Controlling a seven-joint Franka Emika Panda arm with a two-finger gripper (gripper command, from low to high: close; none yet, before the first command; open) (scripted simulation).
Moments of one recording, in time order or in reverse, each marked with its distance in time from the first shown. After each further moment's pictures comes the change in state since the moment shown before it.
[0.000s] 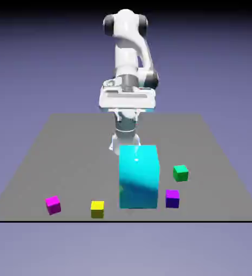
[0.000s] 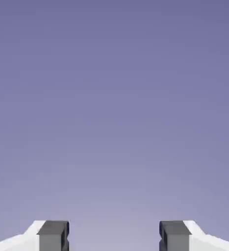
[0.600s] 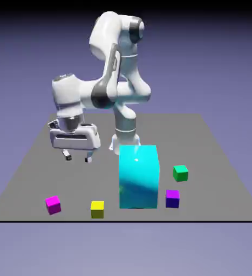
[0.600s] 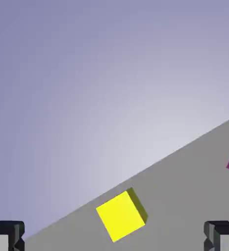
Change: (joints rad) arm -0.055 0.652 -0.338 0.598 0.350 -0.671 0.016
